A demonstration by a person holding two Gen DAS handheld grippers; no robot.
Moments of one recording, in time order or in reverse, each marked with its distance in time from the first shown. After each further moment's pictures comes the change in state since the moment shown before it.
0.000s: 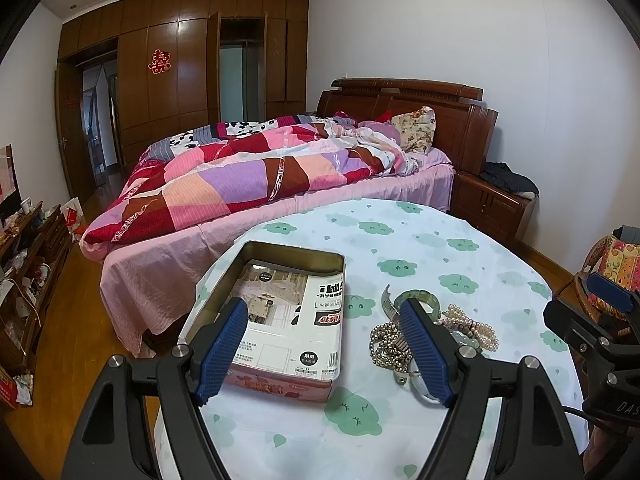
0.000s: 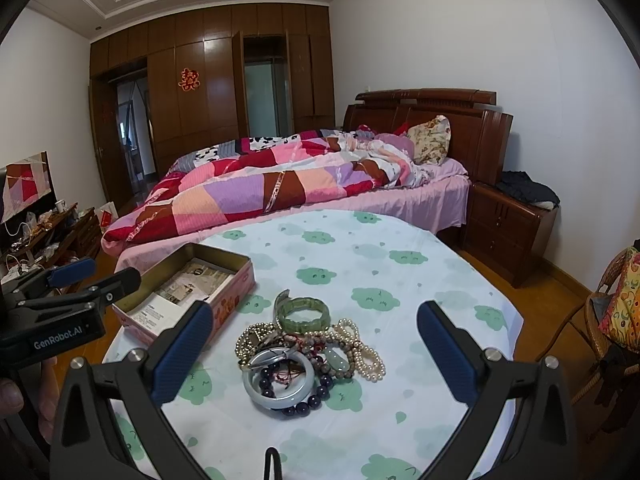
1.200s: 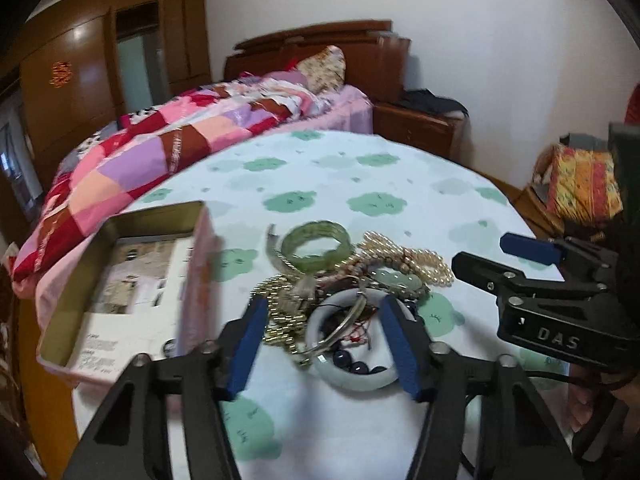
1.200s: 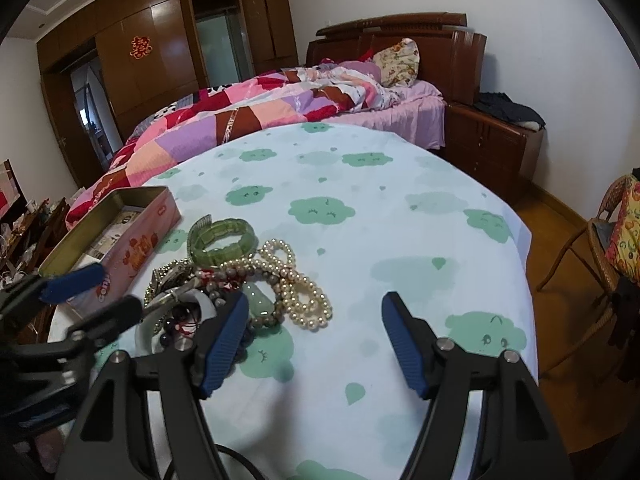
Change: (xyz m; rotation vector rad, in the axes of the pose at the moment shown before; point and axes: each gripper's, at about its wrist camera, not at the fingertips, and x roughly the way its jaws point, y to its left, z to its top) left arm 0.082 -0.096 -0.048 0.261 0.191 -0.240; right arm 0.061 -0.061 -0.062 0.151 0.231 -0.039
